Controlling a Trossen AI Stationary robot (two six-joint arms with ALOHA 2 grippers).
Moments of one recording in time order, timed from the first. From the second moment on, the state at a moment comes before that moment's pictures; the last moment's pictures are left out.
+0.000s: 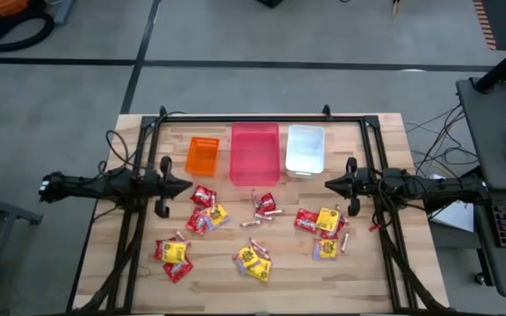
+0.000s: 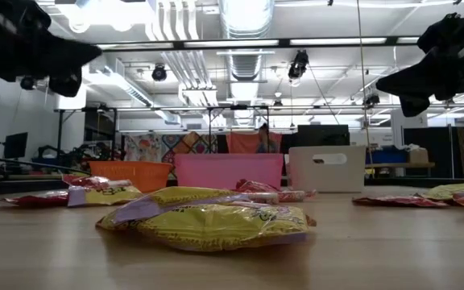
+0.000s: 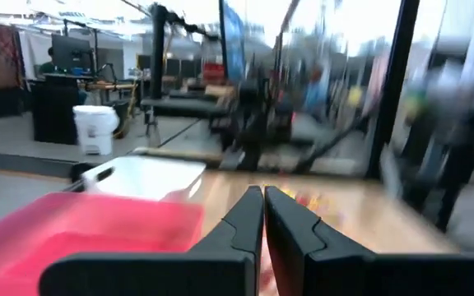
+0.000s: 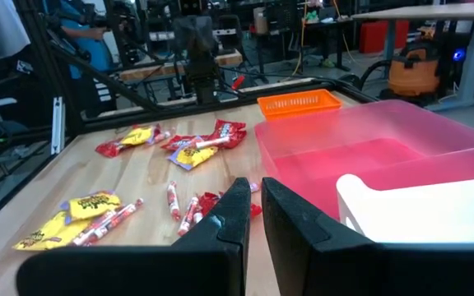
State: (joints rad) left arm -0.09 0.04 0.04 0.16 -0.15 -0.12; right arm 0.00 0.11 0.03 0.01 0.08 0.13
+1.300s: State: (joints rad) left arm -0.09 0.73 0.27 0.58 -0.10 -0.19; right arm 0.00 0.34 0.05 0.50 0.30 0.20
